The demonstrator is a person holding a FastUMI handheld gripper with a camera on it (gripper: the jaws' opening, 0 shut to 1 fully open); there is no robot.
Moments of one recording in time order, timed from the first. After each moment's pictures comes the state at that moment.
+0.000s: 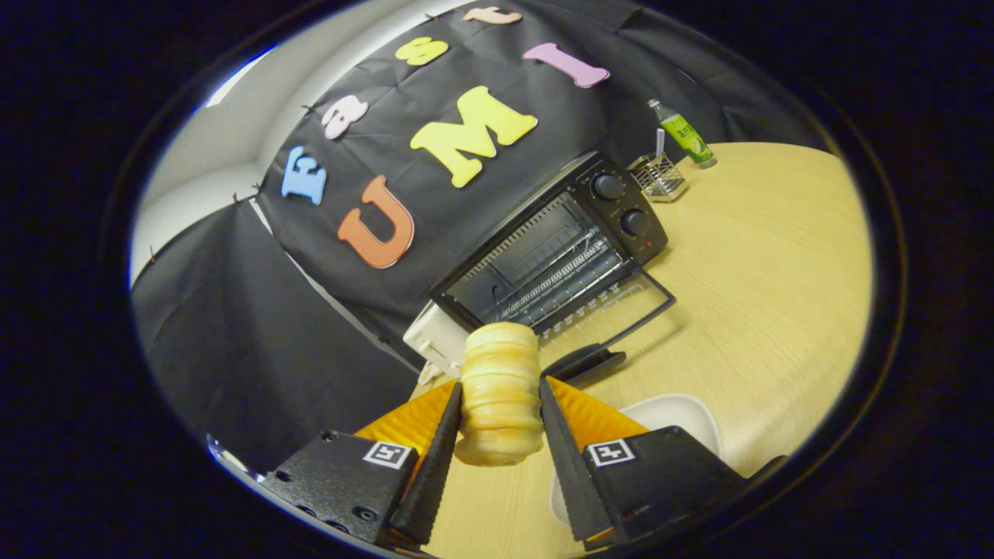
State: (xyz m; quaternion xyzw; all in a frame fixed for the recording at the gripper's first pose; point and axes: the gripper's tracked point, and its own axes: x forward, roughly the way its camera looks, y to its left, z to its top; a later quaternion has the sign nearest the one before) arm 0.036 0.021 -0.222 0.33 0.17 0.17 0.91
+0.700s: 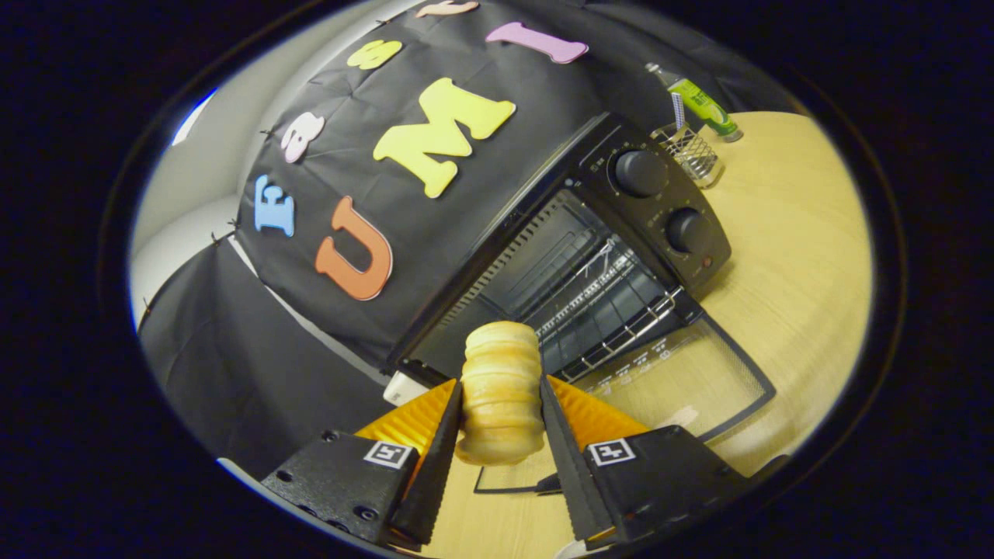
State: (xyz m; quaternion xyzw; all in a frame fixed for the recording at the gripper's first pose) arm 0.181 0.024 -0.225 0.37 0.16 0.16 0.90
